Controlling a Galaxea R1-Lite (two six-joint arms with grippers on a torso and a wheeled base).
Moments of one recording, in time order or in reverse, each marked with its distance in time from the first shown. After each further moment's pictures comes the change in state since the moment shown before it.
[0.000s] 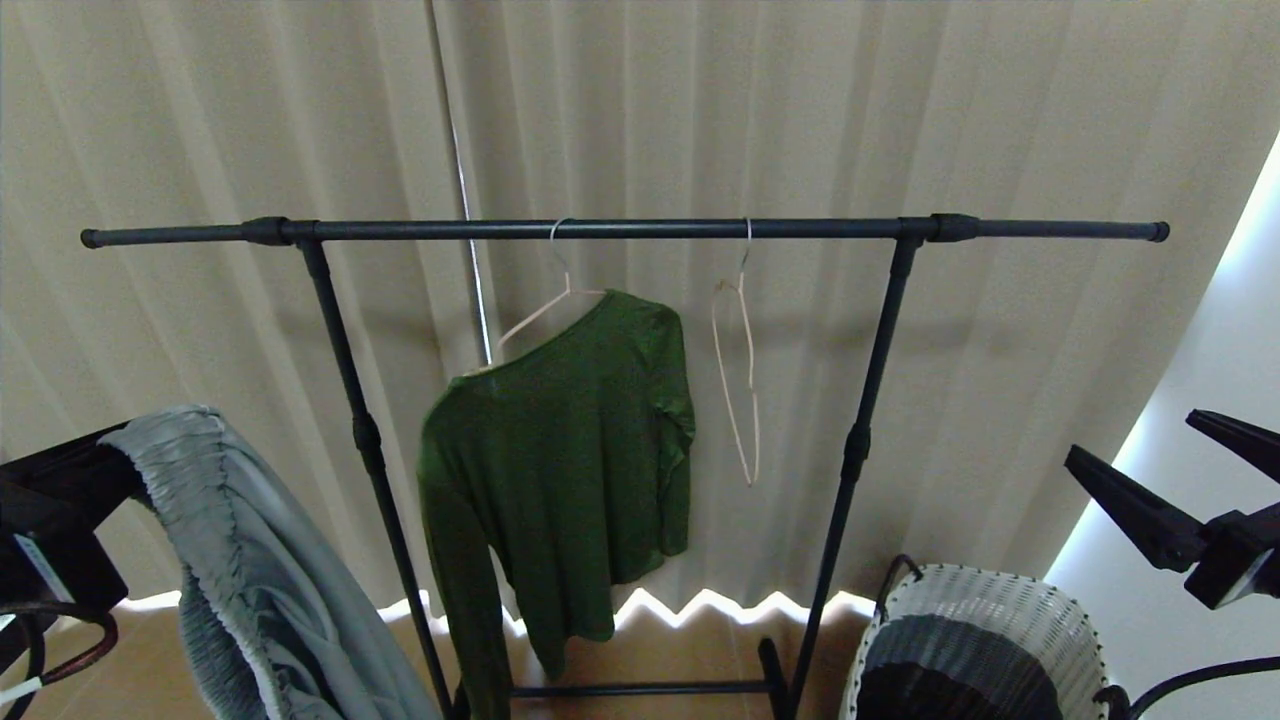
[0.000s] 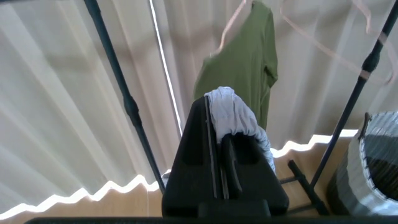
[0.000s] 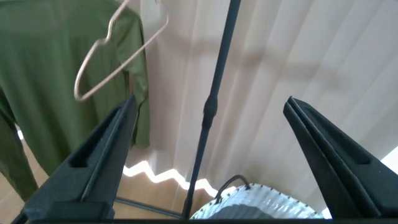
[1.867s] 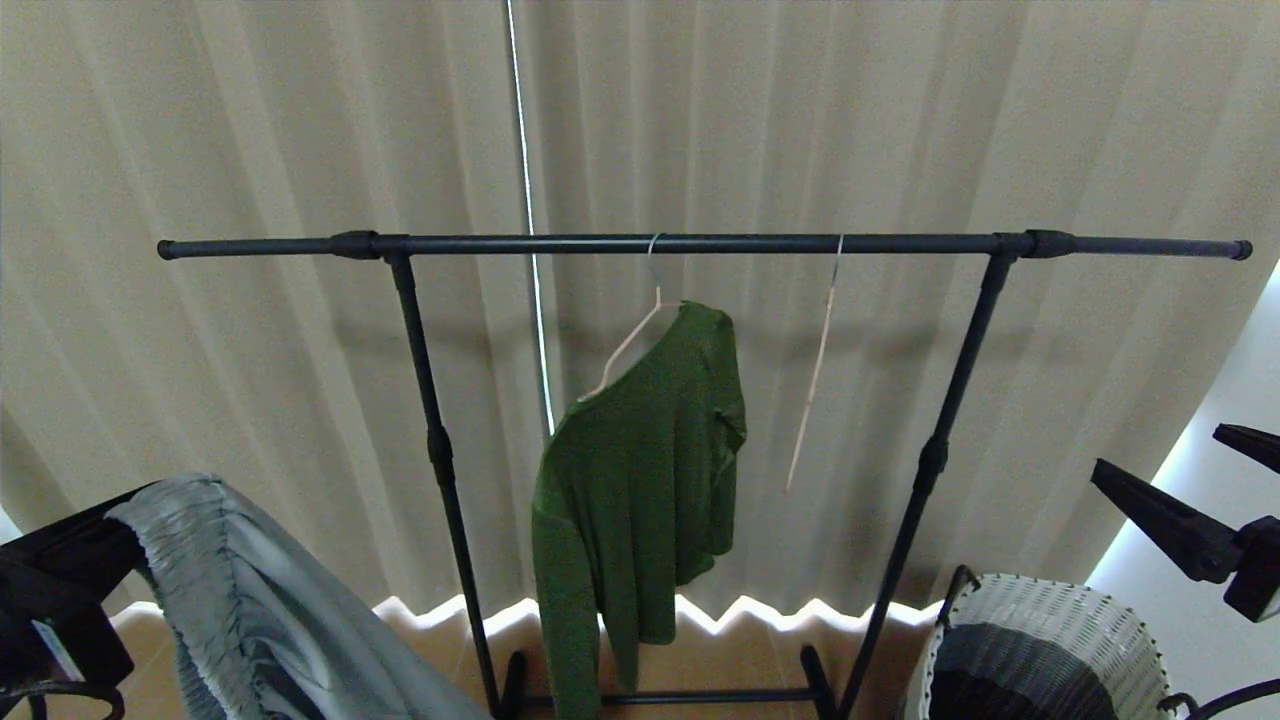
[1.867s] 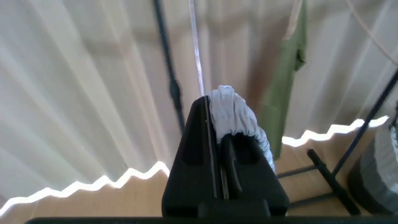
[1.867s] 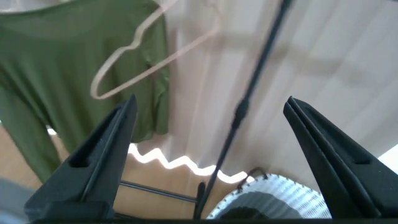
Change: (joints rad) left arm 0.013 -0.042 0.130 -0.039 -0.001 0.011; right arm -0.035 -0.085 -0.111 0.301 0.000 0.000
